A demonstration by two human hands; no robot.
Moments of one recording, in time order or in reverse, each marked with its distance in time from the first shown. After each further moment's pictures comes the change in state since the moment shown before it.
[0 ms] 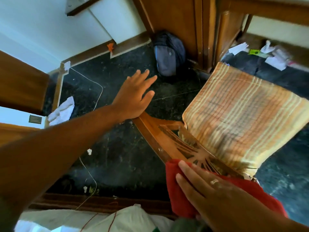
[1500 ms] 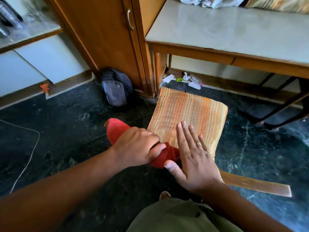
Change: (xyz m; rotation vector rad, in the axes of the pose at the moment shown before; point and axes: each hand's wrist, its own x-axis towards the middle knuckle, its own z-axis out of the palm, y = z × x) left_hand -0.077 0.046 0.017 0.143 0.029 0.738; right_hand 0.053 -0.061 0.022 0.062 0.314 0.908
